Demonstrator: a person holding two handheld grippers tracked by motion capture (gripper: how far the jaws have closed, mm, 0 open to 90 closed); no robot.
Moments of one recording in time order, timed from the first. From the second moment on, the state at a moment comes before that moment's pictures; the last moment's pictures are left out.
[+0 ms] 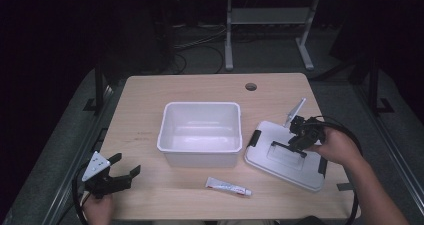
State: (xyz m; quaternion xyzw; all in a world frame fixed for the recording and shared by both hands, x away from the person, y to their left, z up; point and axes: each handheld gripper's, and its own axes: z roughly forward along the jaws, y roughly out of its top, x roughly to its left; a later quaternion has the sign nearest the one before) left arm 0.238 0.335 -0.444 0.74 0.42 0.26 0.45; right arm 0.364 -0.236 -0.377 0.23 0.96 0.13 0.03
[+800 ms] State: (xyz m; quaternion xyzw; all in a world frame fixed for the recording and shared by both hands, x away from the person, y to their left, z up) left arm 0.238 0.335 -0.444 0.74 0.42 0.26 0.45; right arm 0.318 -0.214 -0.363 0.19 0.97 0.16 0.05
